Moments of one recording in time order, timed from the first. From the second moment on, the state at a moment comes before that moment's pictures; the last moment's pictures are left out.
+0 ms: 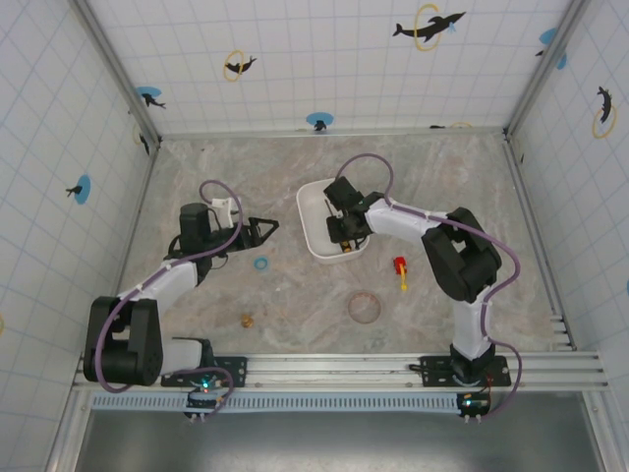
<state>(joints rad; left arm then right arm) -0.11 1.29 0.53 0.19 0.81 -0.47 0.71 1.97 1.35 -0.52 0.04 0.40</state>
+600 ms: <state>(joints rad) -0.11 0.95 0.53 0.13 0.38 -0.35 0.69 1.67 1.33 -0.58 0.10 0.12</state>
